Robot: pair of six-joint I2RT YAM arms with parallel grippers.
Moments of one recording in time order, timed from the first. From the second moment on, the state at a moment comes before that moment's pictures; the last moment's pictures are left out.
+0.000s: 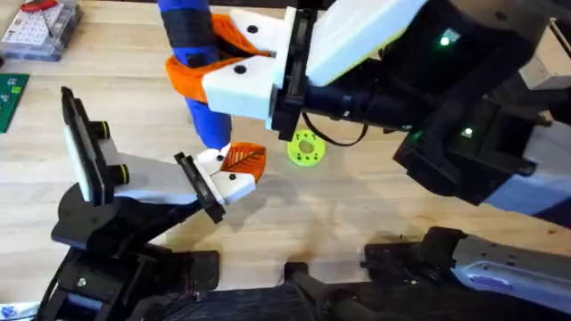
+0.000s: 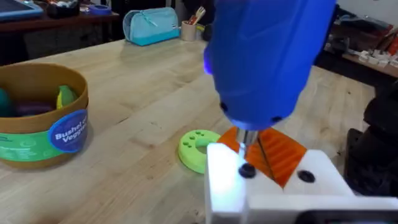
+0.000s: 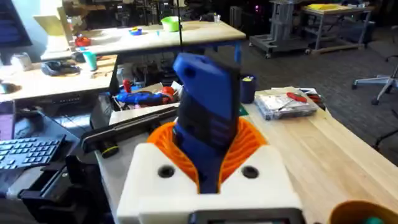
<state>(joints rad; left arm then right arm) -0.29 0.03 0.01 -0.06 0.71 -0.13 0.85 1.18 0.83 0.42 -0.48 0.06</state>
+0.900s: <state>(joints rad) -0.29 0.03 0.01 -0.06 0.71 -0.13 0.85 1.18 0.83 0.37 -0.48 0.08</state>
